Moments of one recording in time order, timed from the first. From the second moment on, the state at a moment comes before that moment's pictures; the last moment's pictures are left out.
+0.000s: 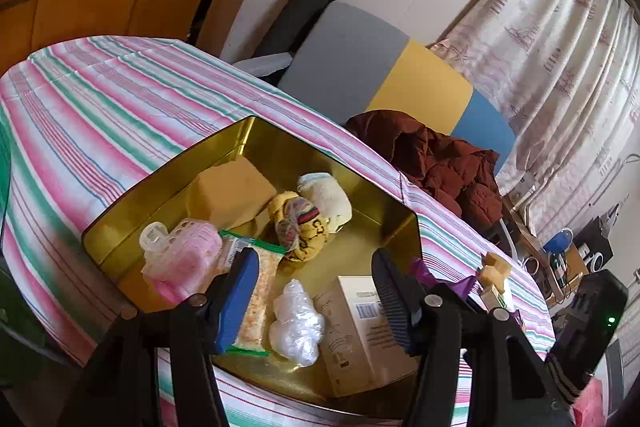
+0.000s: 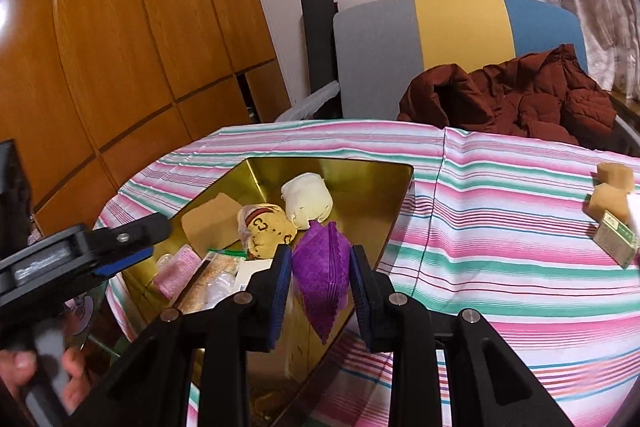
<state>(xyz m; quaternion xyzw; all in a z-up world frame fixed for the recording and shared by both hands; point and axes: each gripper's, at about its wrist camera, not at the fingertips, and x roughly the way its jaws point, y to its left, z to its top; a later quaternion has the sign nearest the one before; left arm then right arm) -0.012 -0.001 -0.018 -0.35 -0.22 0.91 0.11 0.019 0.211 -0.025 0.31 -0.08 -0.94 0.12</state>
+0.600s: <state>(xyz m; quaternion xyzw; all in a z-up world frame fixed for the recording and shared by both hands) -0.003 0.016 -0.022 -0.35 -0.21 0.90 0.13 0.032 0.234 -0.031 0.31 -0.13 -0.94 0.10</state>
